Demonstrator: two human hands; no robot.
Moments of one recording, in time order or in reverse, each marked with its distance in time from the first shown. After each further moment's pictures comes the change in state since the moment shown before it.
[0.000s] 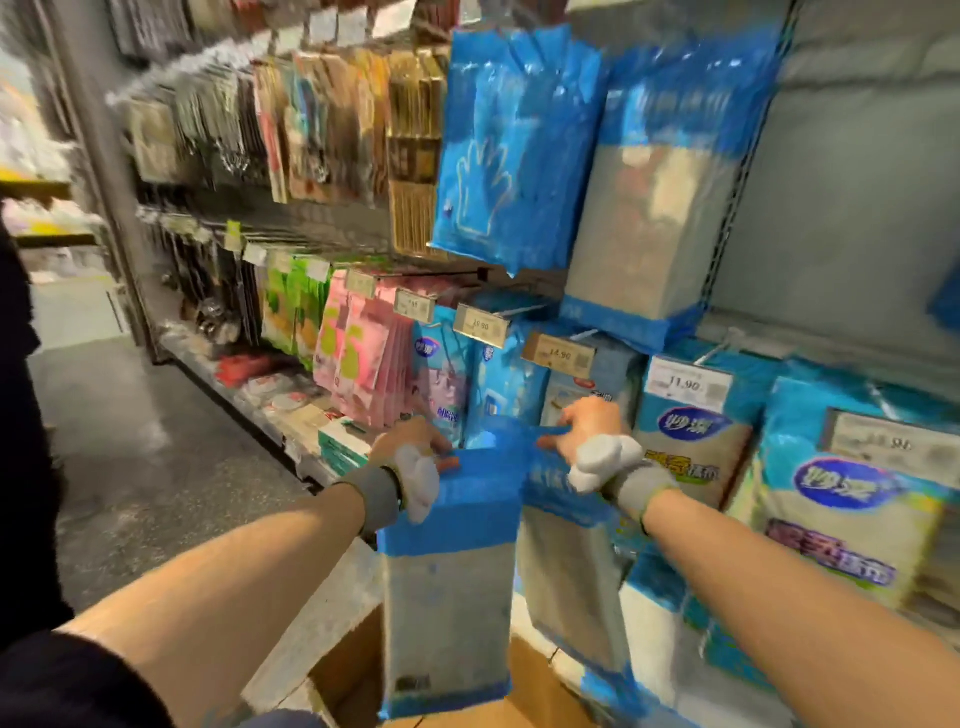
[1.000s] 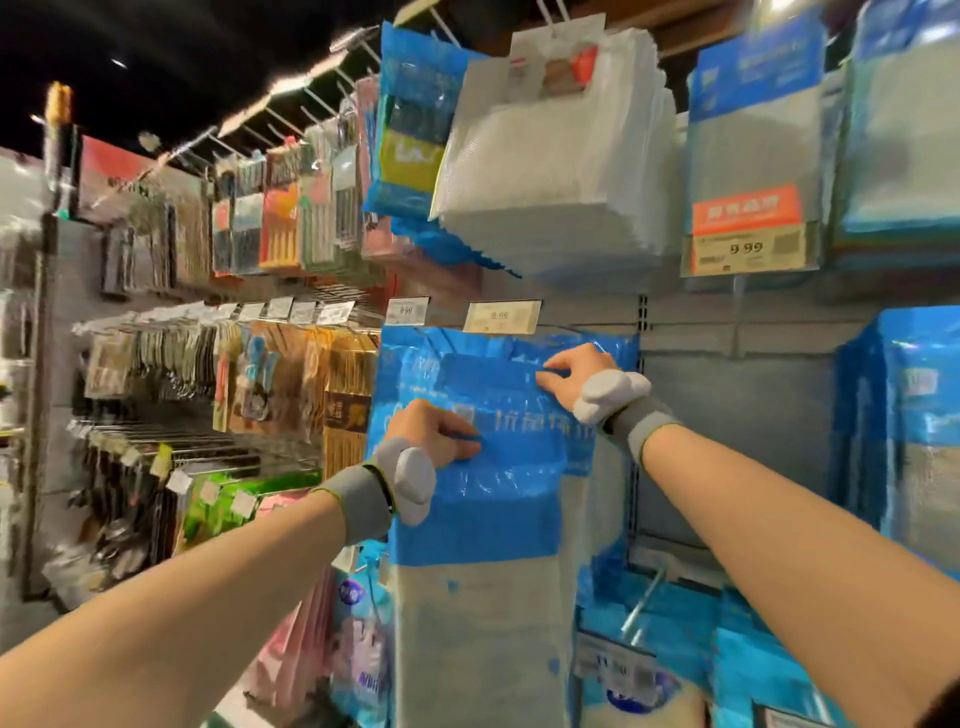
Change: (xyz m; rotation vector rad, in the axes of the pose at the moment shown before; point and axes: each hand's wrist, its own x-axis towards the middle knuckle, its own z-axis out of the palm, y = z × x) left_hand 0.029 0.199 -0.190 -0.306 0.461 0.408; right_hand 0.058 -0.060 -0.285 0.048 0.502 -0.300
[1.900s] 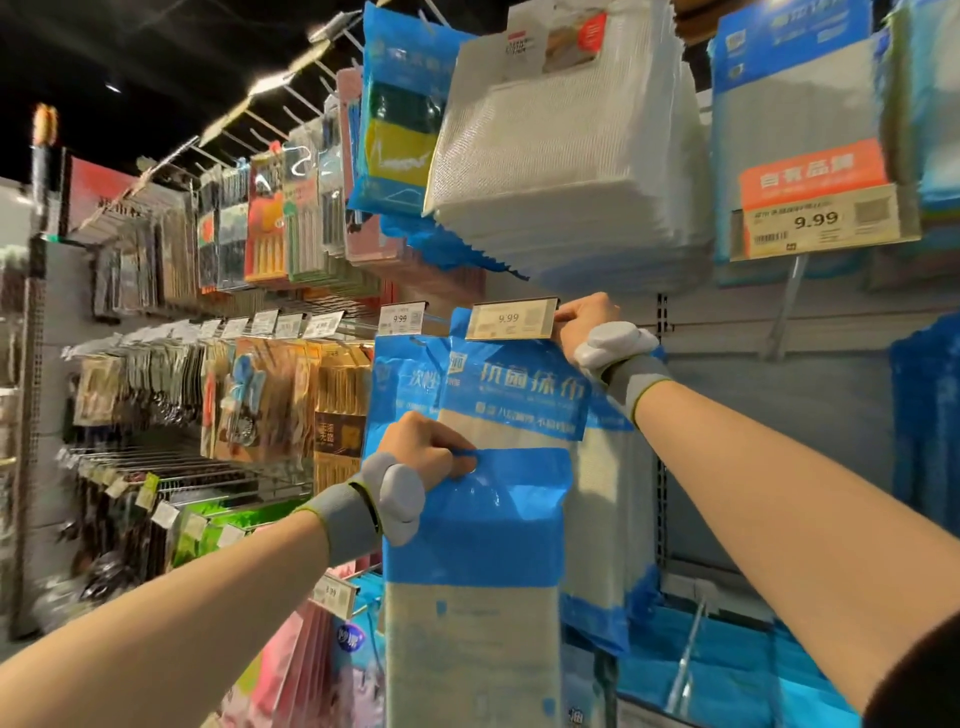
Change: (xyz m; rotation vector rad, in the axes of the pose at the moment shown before) left_hand 0.049 -0.027 0.008 -0.071 -0.014 0.030; right_hand 0.086 -0.014 0.004 0.282 0.253 -0.046
